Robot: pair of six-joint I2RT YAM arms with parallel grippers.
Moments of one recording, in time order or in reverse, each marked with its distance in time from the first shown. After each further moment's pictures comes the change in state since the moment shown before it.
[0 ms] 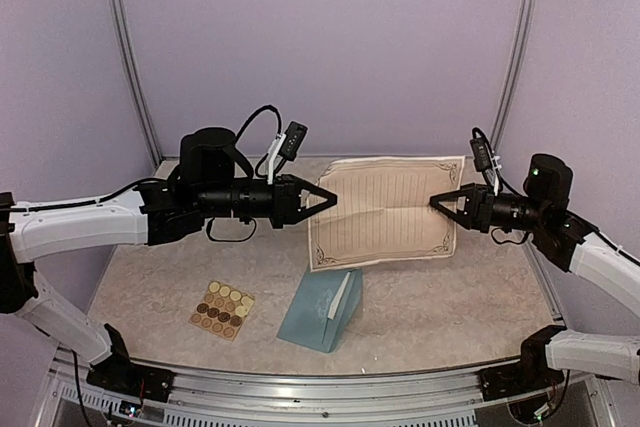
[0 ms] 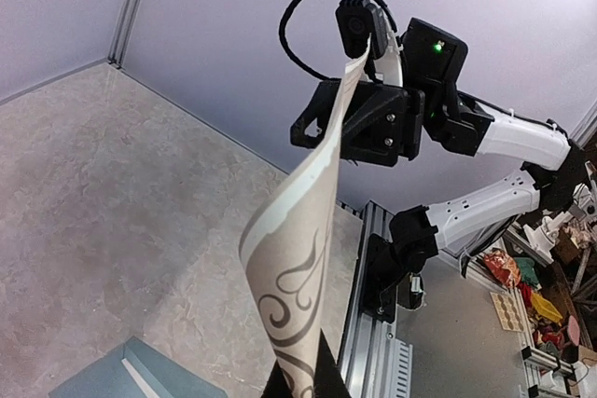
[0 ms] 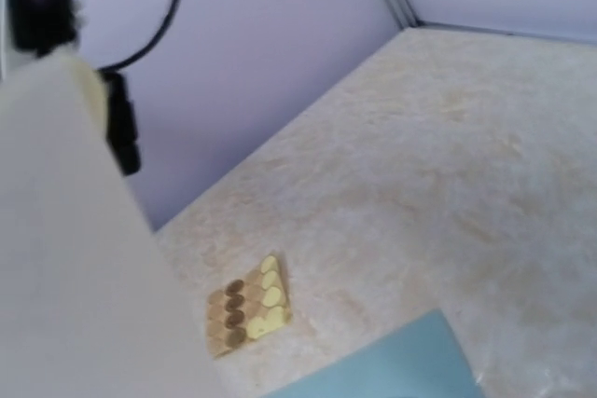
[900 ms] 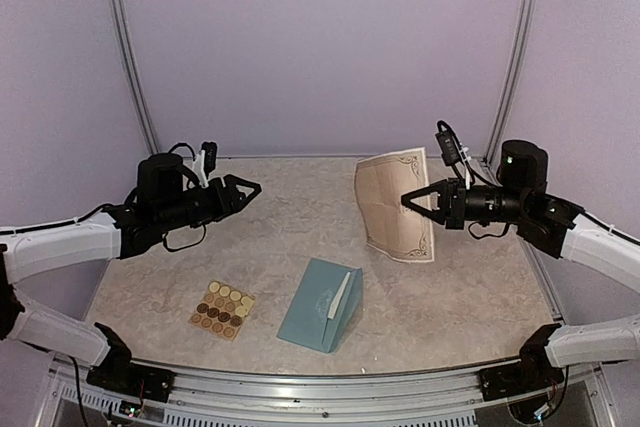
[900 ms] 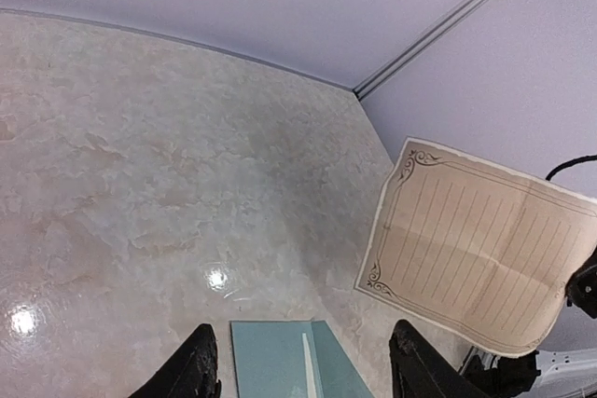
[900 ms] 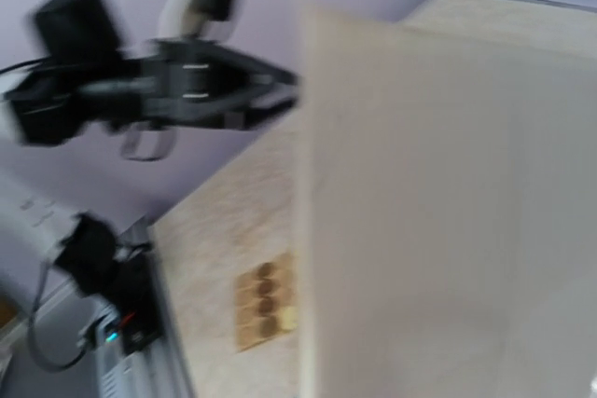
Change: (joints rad) left arm 0.330 -0.175 -0.322 0.038 -0.249 -0.279; right arm 0.205 0.106 0.115 -0.055 0.141 -0.005
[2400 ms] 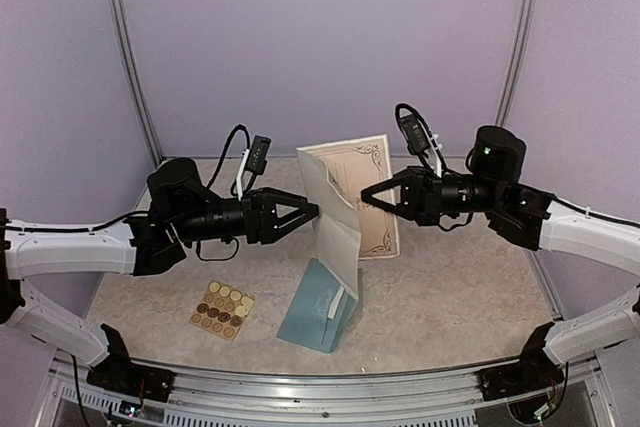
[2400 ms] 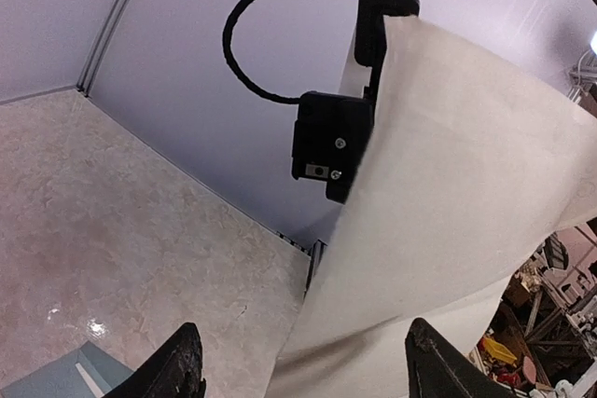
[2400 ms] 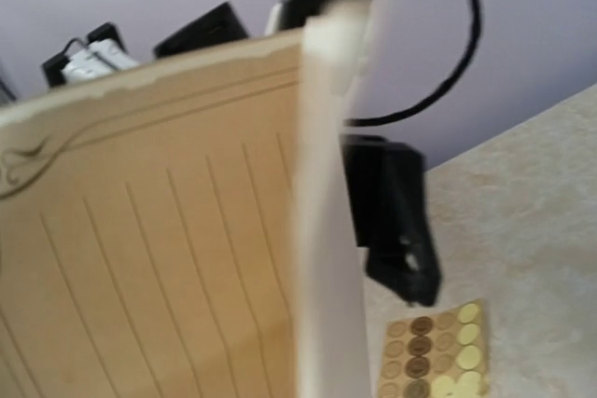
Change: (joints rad) left arm -0.301 0.055 0.029 0.364 0.303 0.077; right arm 0.224 0.175 0.139 0.243 -0.094 0.078
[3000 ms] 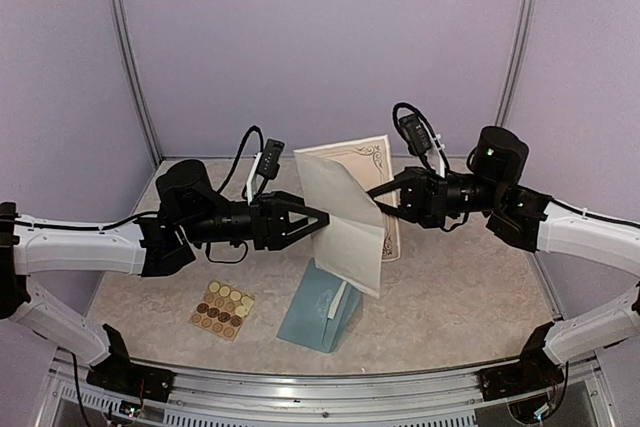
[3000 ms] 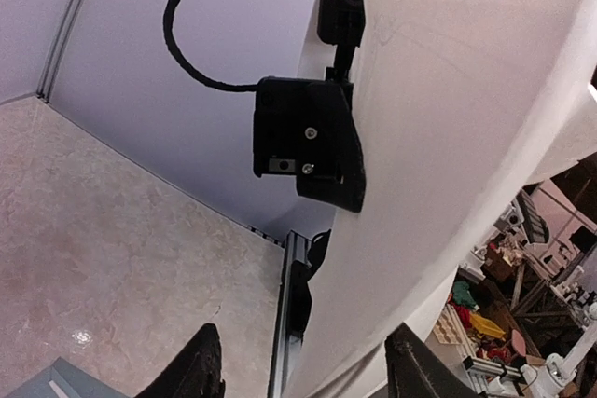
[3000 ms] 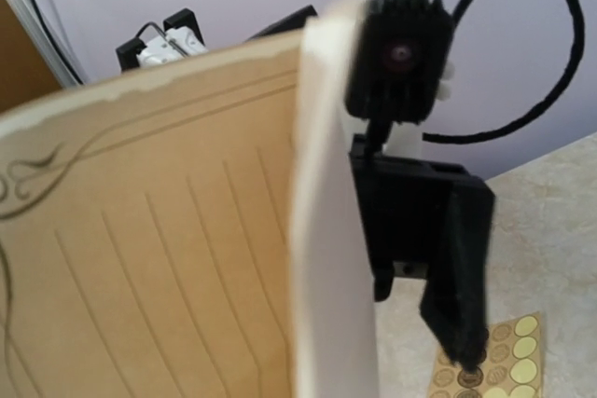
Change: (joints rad) left arm -0.038 0.056 0.024 0.056 0.055 0.000; right arm 0.001 0.008 -0.017 0.105 -0.113 0.056
